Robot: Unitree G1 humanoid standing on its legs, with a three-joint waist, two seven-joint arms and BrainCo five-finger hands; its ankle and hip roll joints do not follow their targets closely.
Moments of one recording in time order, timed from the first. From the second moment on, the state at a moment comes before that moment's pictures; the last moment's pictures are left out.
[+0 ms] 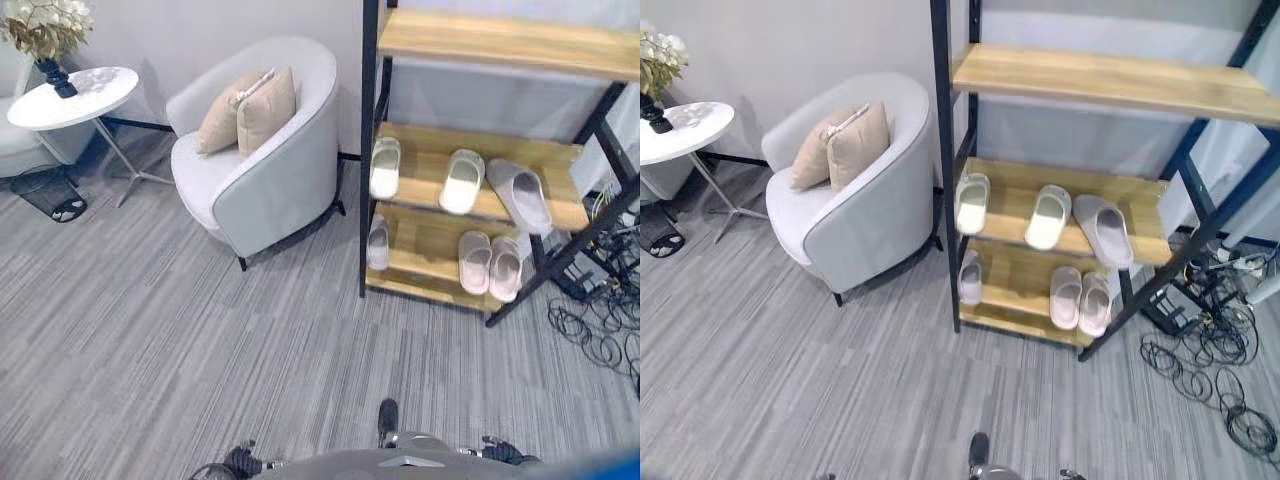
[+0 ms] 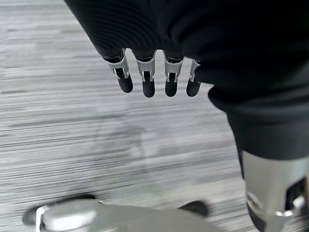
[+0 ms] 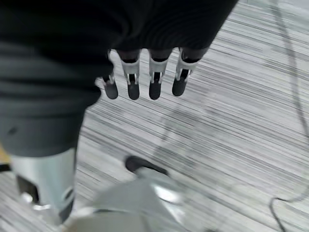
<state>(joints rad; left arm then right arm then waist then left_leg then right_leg) 0.04 0.23 -0.23 1.27 0.03 -0.12 0.05 0.02 -0.30 0.21 1.25 0.09 -0.04 0.03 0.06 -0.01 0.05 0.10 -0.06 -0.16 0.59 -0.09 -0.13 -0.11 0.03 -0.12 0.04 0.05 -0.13</state>
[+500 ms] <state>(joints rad) 0.02 0.27 -0.24 1.27 0.03 -0.12 0.09 0.03 -0.22 0.30 1.25 0.05 -0.05 -0.03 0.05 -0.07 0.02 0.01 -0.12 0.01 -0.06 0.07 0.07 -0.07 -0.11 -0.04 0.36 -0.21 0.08</state>
